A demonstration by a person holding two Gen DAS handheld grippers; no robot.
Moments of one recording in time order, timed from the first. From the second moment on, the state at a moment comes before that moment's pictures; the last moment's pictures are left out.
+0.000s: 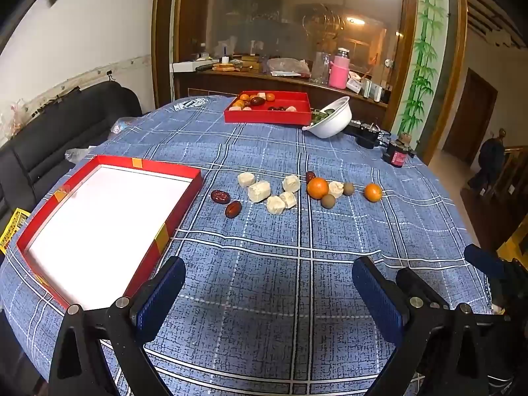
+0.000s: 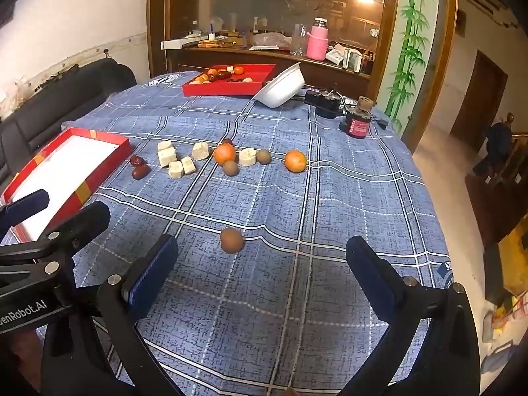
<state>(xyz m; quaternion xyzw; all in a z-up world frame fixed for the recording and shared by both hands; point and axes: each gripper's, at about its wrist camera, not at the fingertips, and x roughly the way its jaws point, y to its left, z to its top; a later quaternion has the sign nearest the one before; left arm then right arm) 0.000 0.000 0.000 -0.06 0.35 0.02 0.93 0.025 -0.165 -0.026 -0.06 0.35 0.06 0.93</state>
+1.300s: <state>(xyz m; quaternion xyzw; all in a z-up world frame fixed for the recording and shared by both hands) -0.004 0.005 -0.008 -0.06 0.35 0.02 0.93 0.025 -0.160 -0.035 -0.04 0.35 0.07 0.93</state>
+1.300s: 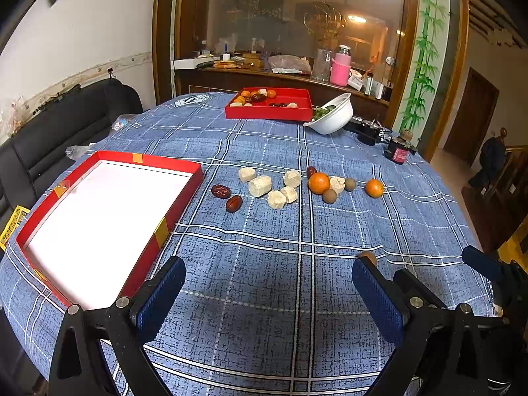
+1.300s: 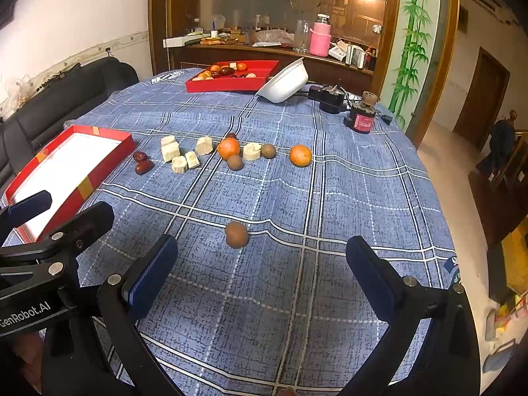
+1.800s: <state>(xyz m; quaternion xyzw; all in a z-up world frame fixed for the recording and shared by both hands) -0.010 0.019 -0.019 -0.06 0.34 0.03 0.94 0.027 -0.172 -0.046 -0.04 0.39 0.07 0.92</state>
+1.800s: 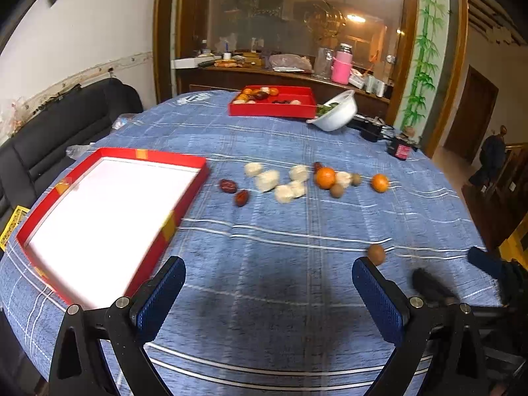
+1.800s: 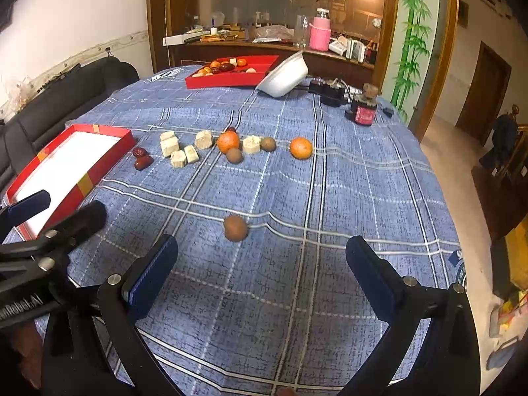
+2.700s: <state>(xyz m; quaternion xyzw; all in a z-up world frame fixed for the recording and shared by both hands) 0.078 0.034 -0.063 -0.06 0.43 0.02 0.90 0.088 -0.156 -0.099 -0.02 0.45 0.18 0.87</state>
